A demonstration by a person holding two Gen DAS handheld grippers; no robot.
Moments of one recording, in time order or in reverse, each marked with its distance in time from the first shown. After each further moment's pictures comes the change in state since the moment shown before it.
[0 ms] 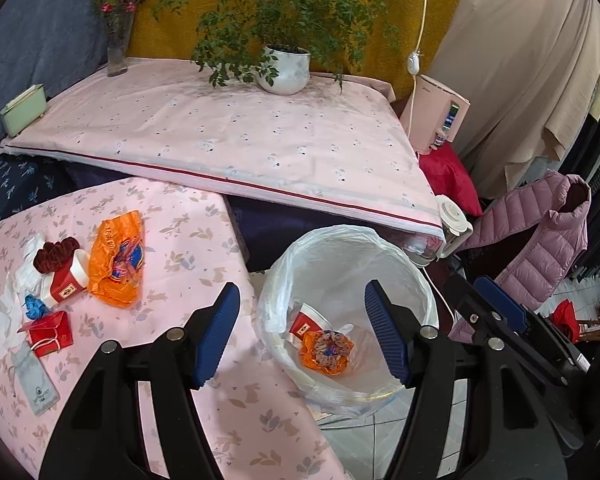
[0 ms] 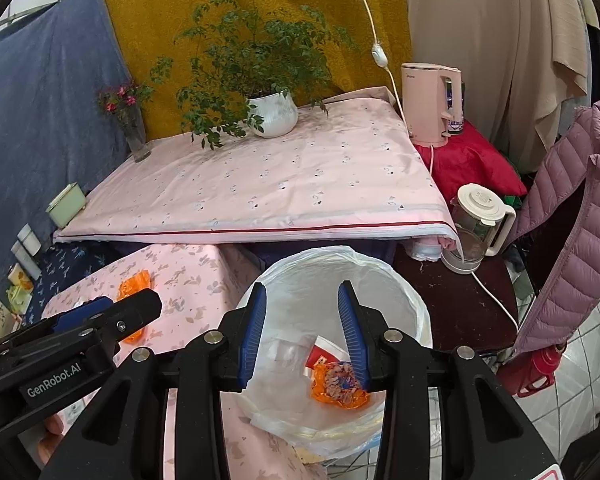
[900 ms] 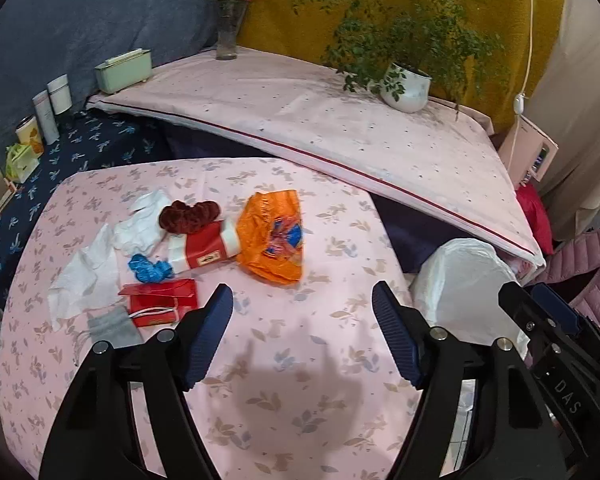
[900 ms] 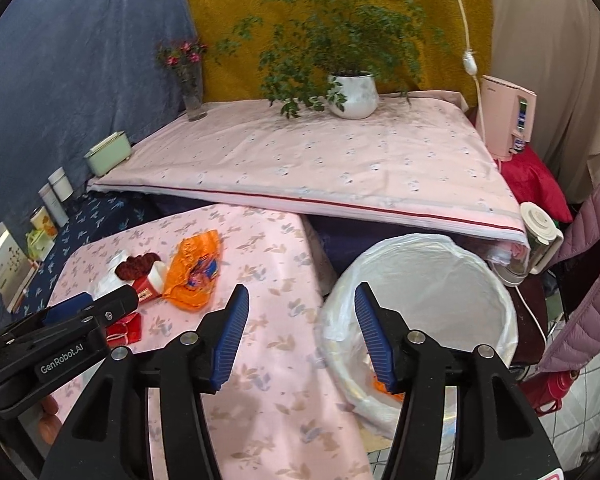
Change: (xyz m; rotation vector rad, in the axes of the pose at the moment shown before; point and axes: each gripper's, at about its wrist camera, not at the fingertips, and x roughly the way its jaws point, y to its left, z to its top) left arm -0.040 0.146 -0.038 -0.179 -0.048 0.250; right arm 0.017 0.124 -0.031 -0.173 0.061 0.103
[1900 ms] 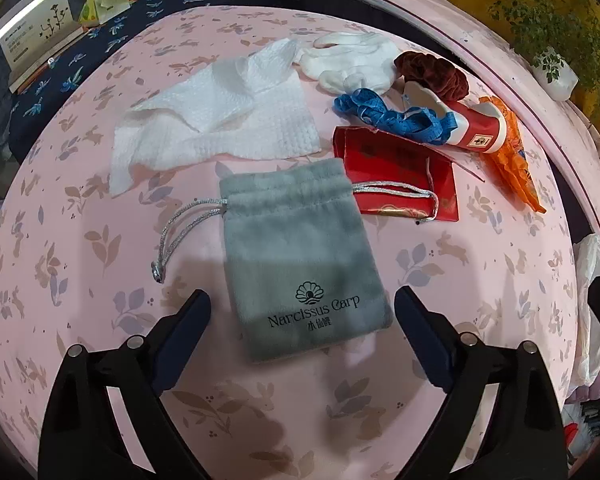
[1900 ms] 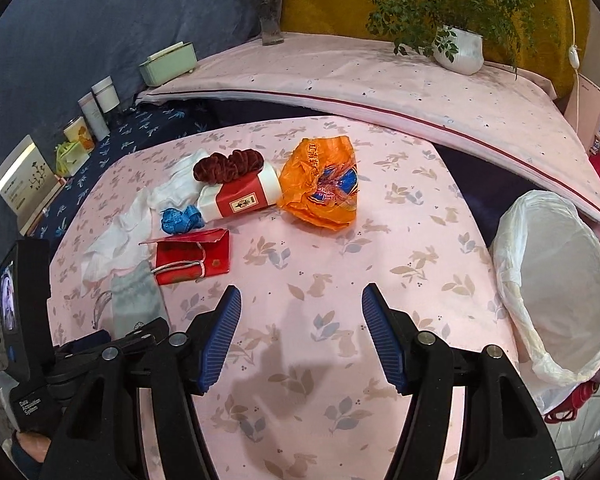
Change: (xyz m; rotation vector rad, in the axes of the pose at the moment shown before) left arm 0.078 0.186 -0.094 -0.290 0.269 0.177; right arm 0.072 0.146 -0.068 -0.156 0.178 0.098
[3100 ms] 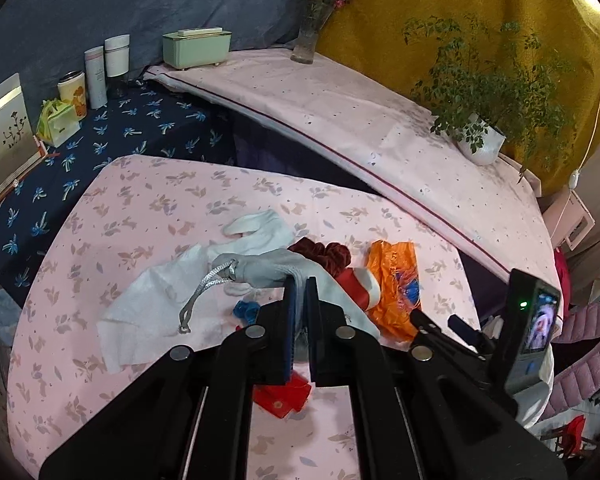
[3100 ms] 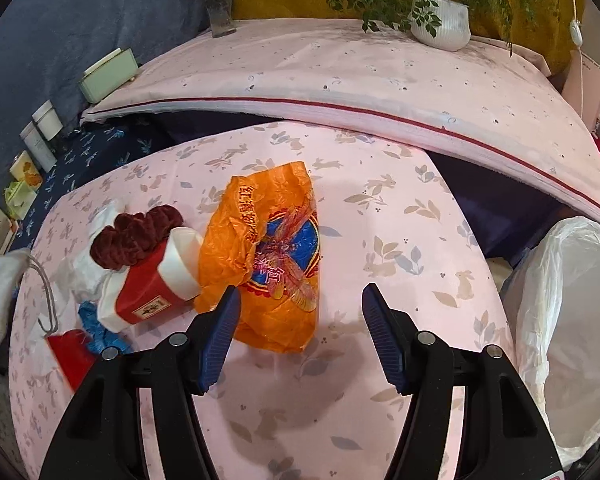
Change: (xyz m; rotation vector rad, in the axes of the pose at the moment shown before) left arm -0.097 -0.054 0.104 0.104 -0.281 -0.179; right arm 0.109 -0.046 0.077 0.118 0.077 -0.079
